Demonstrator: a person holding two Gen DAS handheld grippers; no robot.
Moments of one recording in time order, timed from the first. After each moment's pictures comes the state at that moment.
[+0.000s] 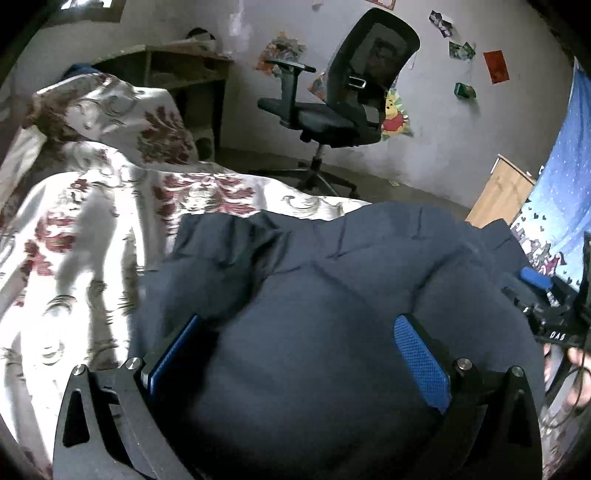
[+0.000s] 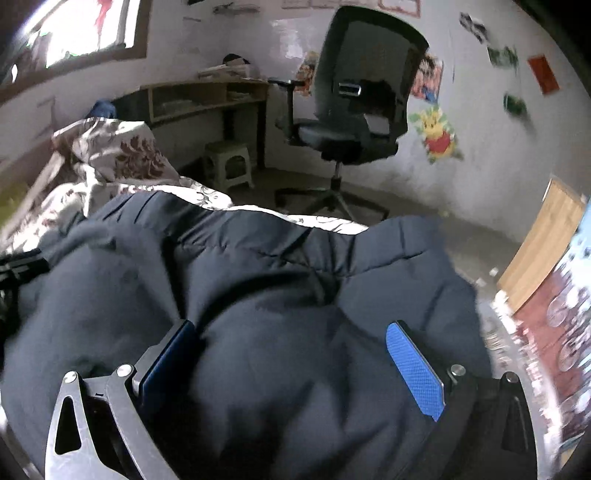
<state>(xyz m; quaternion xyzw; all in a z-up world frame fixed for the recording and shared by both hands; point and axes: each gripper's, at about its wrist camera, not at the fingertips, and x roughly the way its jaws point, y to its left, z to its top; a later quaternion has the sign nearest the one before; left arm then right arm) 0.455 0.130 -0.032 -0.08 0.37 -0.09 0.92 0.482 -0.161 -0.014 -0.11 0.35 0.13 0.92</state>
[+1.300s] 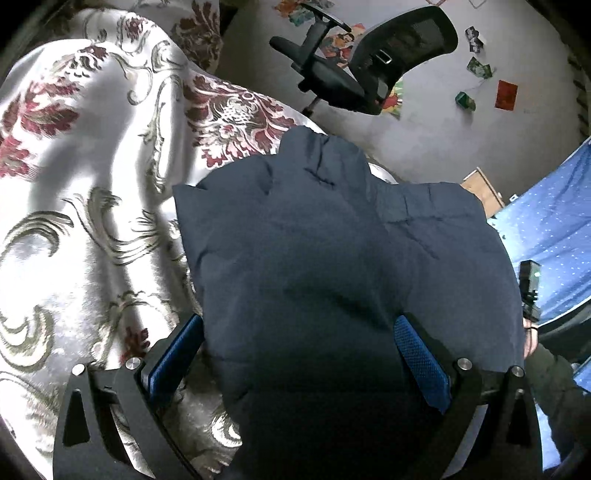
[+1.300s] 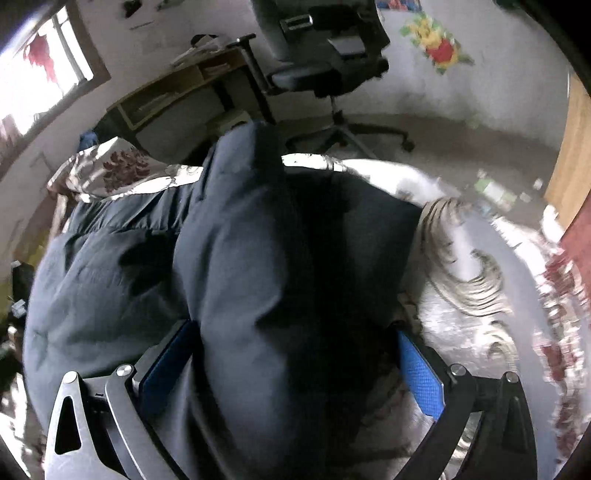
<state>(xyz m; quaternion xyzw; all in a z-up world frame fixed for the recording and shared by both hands) 0.481 0.235 -0.092 -0.22 0.47 -0.19 0.83 0.553 -0.303 -0.053 0.07 0.48 0.21 0.85</state>
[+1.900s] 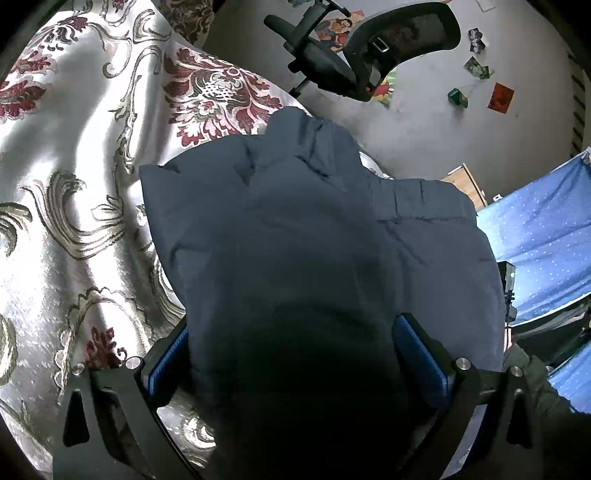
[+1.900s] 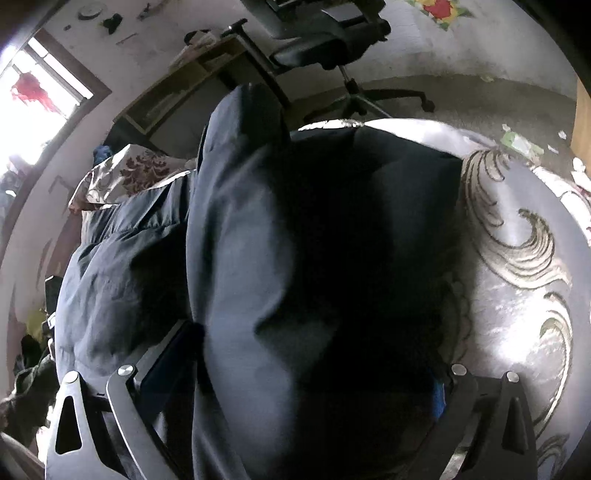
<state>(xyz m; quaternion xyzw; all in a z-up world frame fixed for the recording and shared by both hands) 0.494 0.243 -0.089 -0.26 0.49 -0.23 0.80 0.556 -0.301 -0.064 0.14 0.52 0.25 0.80</state>
